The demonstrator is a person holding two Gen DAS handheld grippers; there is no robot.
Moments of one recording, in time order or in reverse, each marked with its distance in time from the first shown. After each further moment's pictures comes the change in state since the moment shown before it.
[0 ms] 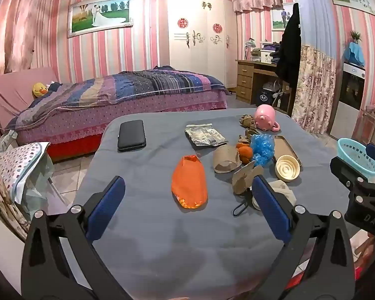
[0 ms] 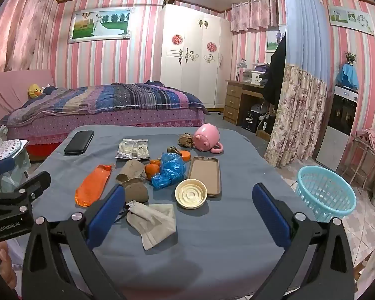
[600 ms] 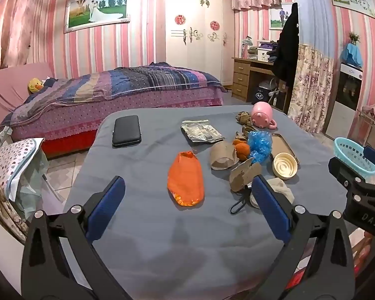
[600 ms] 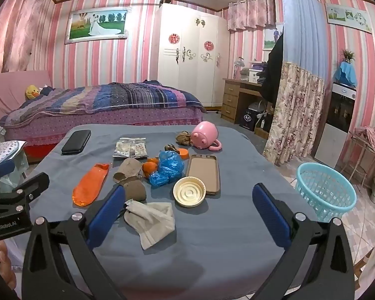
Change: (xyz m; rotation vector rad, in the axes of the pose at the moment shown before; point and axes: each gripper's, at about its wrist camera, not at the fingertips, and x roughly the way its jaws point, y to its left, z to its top) left arm 0.008 0.002 -0.004 -0.008 0.020 -0.028; right arm 0.000 -0.003 -0.001 -0.003 -0.005 -0.013
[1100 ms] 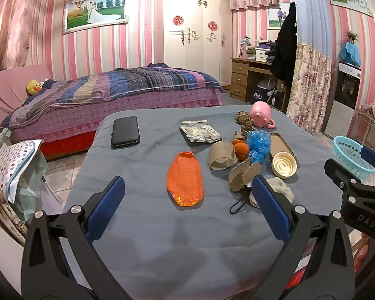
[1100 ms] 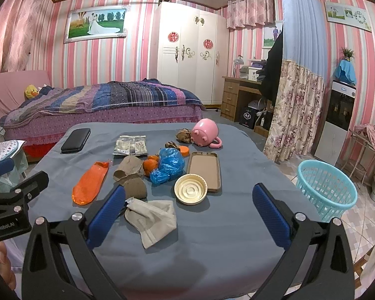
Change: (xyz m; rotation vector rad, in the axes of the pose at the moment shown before) left arm -0.002 -0.001 0.000 0.007 -0.002 -0.005; right arm 0.005 0.002 -0.005 0.015 0.010 -0.003
